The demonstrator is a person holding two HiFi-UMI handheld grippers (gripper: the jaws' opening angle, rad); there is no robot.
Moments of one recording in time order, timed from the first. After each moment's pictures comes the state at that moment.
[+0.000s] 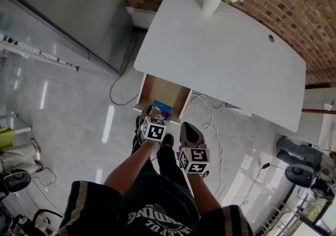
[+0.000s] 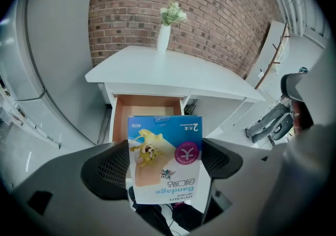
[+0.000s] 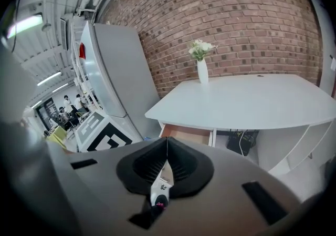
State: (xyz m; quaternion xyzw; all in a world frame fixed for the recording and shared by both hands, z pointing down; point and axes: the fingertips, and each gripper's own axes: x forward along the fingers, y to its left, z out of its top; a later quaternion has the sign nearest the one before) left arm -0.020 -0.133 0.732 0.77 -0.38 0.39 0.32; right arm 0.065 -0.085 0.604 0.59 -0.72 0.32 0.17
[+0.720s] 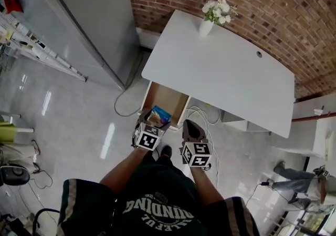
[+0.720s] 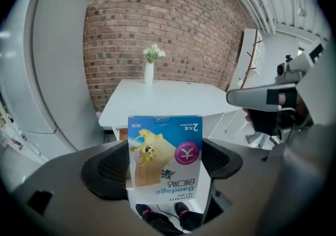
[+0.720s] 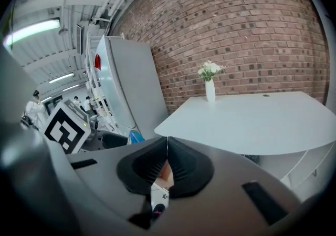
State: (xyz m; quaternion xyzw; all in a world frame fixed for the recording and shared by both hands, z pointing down) left arm -0.025 -0.108 0.596 0.84 -0.37 0.33 0.23; right arm 0.076 -0.083 0.529 0.57 -0.77 0.26 0.14
